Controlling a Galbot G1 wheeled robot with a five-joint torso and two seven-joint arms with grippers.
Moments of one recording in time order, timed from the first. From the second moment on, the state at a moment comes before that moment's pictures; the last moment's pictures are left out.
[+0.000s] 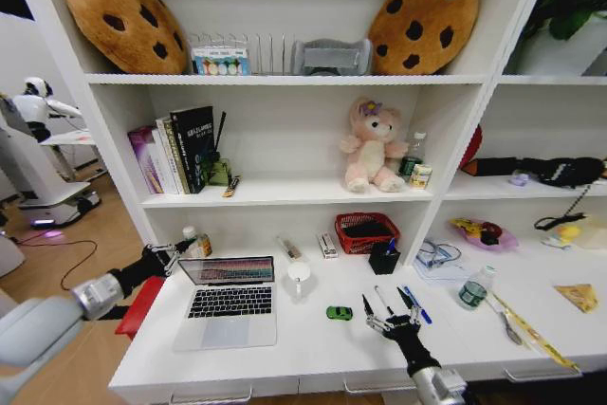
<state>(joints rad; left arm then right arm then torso) 1.64 -0.35 -0.96 -1.99 -0.22 -0.19 0.46 -1.83 1.16 0.55 2.12 0.19 0.21 0.09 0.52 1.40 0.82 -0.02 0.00</state>
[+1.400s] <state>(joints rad) 1.79 0.13 -0.93 -1.99 -0.16 -0.46 0.92 -1.79 1.20 0.58 2.05 0.23 0.25 0.06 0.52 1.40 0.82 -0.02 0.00</state>
